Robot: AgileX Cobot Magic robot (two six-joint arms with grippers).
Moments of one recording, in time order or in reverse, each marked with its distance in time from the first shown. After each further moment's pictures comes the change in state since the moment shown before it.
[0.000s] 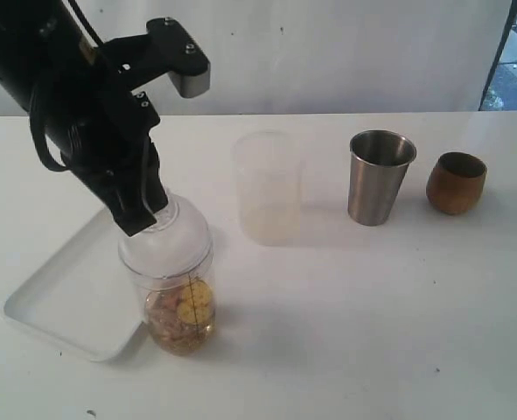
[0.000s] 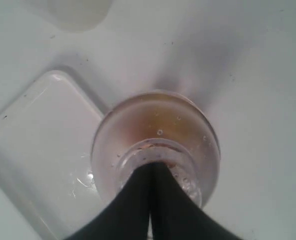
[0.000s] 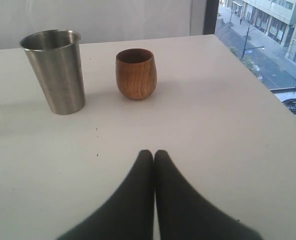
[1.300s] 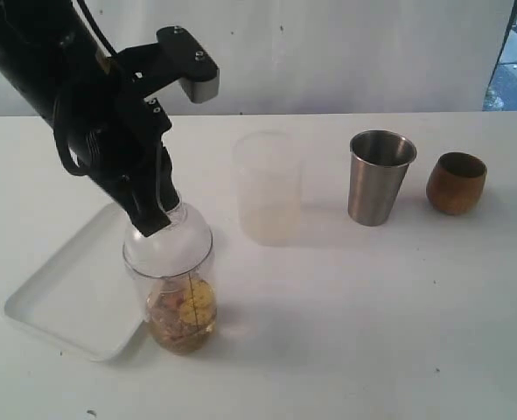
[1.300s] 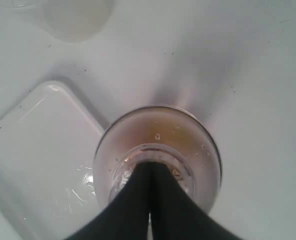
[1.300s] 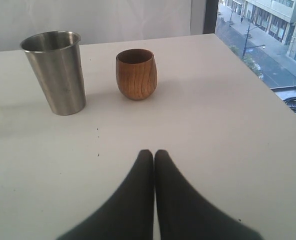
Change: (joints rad) left arm 0.000 0.067 0.020 -0.022 -0.033 0.013; right arm 0.000 0.000 0.000 0.002 0.000 0.010
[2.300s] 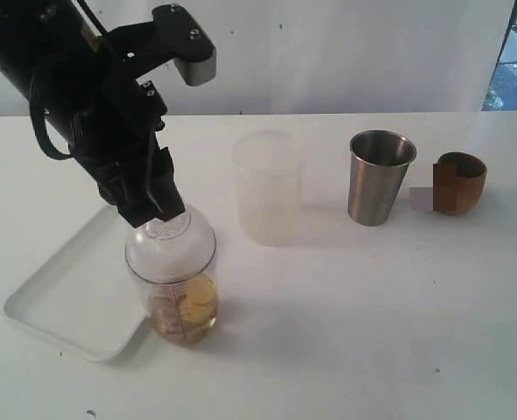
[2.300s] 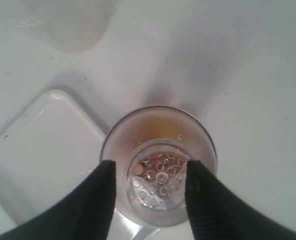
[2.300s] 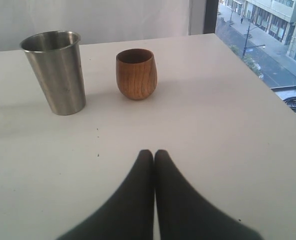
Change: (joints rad) left arm 0.000 -0.073 -0.043 -0.021 0.022 0.038; right arm 0.000 0.000 0.000 0.000 0.000 0.000
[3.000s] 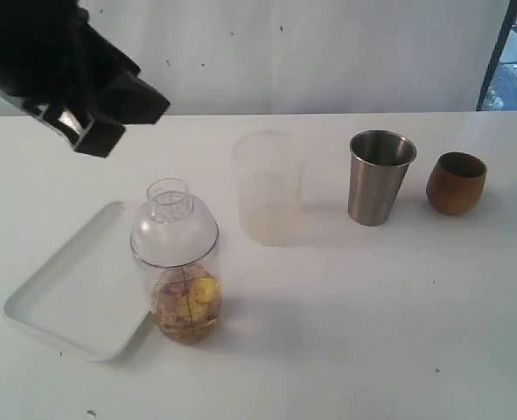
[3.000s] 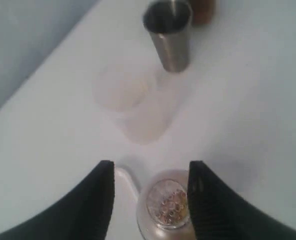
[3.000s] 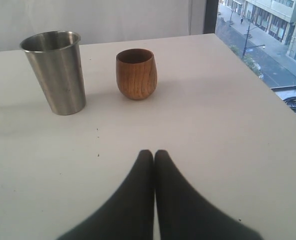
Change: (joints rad) left arm 0.000 -0.350 0.227 -0.006 -0.412 -0.141; right arm 0.000 0.000 0.000 0.000 0.000 0.000
